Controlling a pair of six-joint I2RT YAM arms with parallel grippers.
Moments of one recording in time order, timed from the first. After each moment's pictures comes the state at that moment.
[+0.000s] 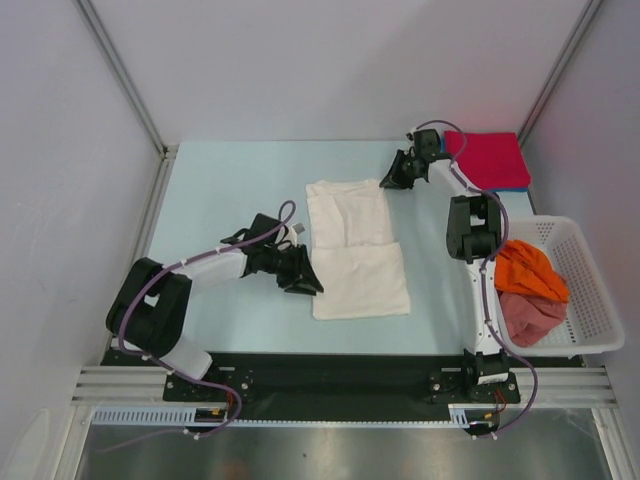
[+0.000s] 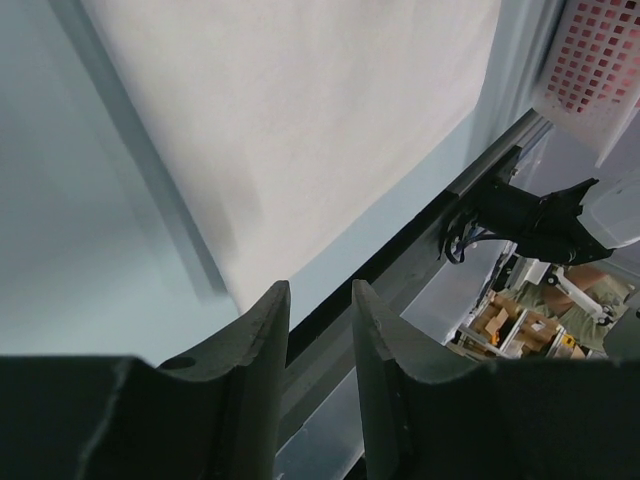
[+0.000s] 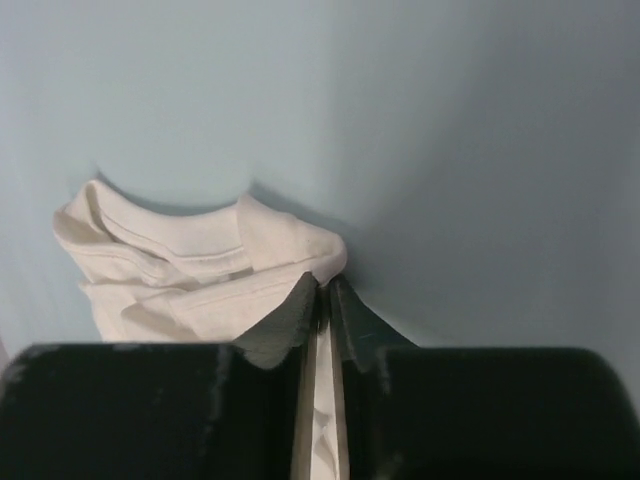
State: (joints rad) left arm -0.47 1.56 0.80 -0.27 0.69 -0.66; right arm 0.12 2.56 2.16 -0.45 -0.43 0.49
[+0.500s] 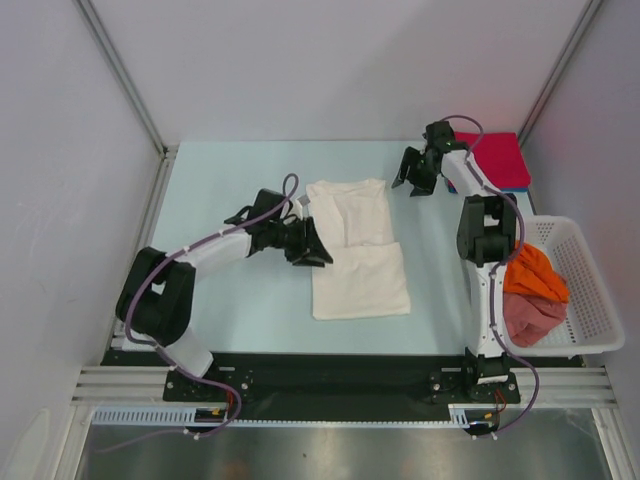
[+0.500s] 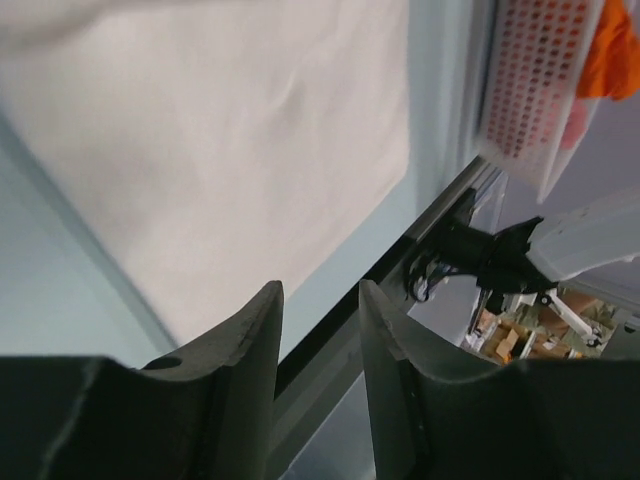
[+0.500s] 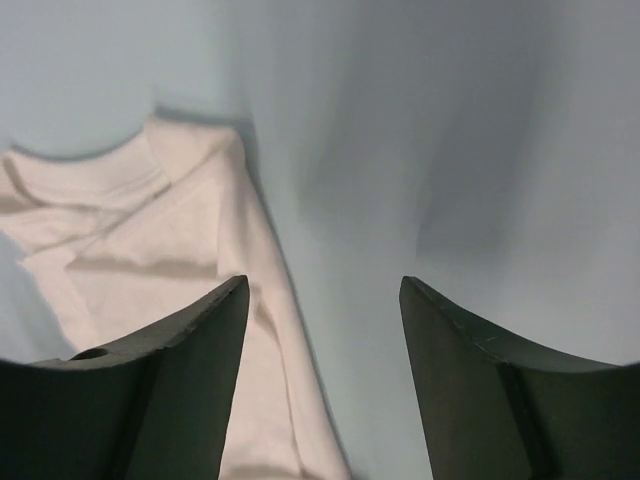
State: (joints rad) left arm -0.45 1.61 0.96 -0.28 0.69 -0.66; right arm 0.11 2.46 2.19 -0.74 -0.24 0.42
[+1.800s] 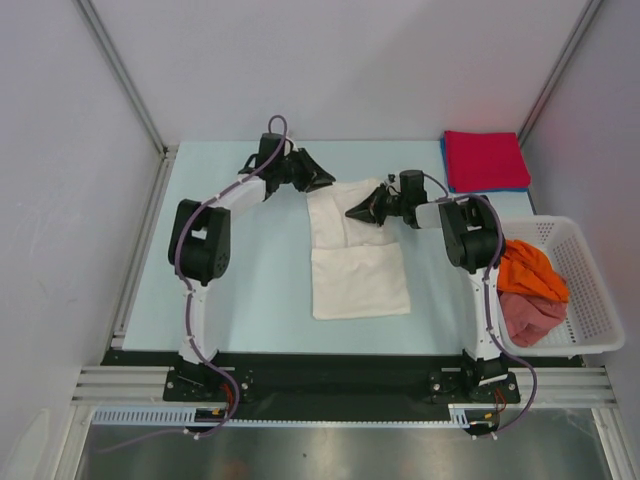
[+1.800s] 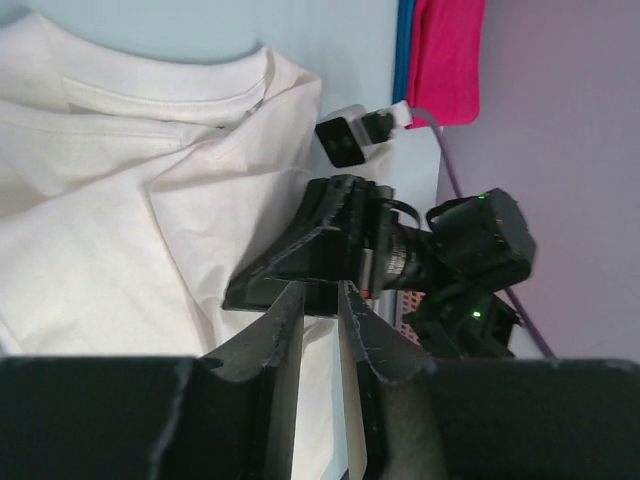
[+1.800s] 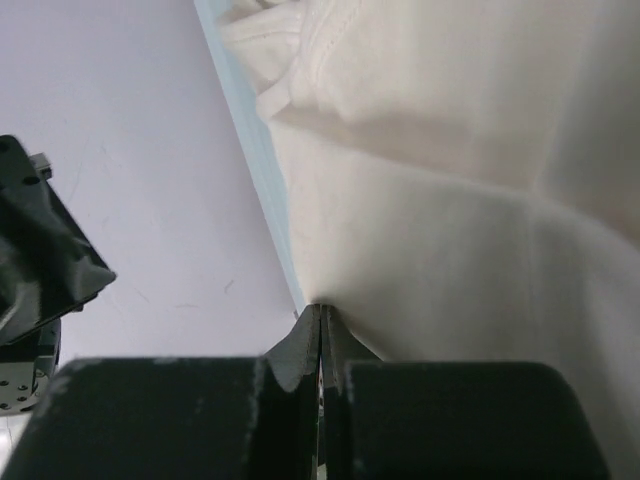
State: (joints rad) left arm -0.32 2.20 1.69 -0.06 0.58 -0.94; right arm 0.24 2.34 1.43 0.32 -0.87 1.16
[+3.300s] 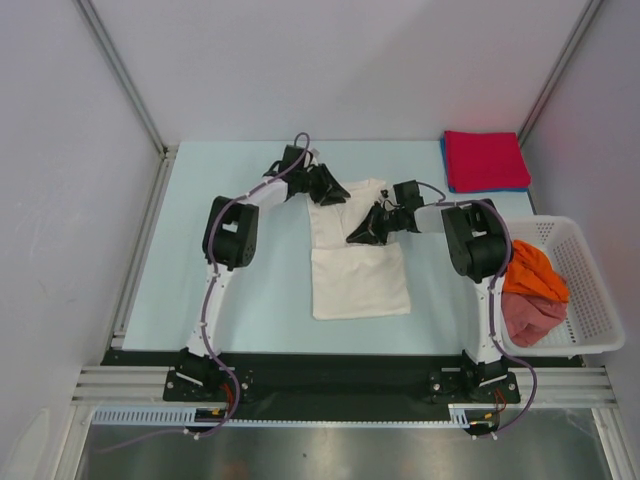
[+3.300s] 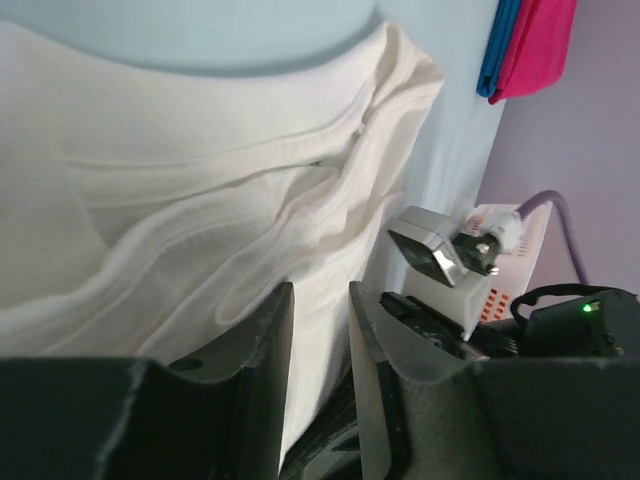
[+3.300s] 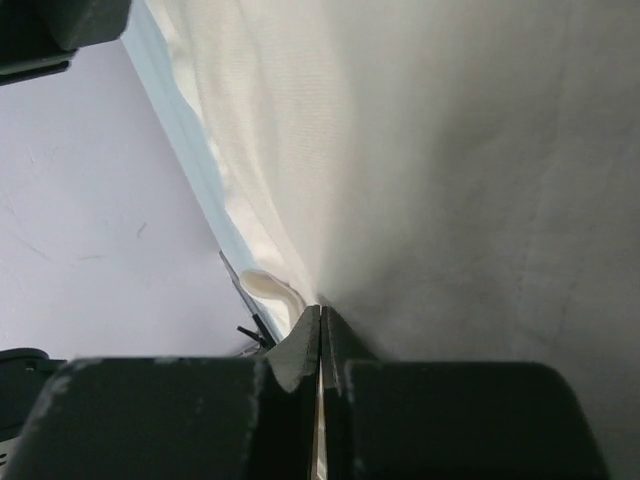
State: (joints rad) left arm -0.35 2.57 2.04 -0.19 0.70 -0.93; right arm 0.29 2.21 1.30 0.04 -0.86 0.90
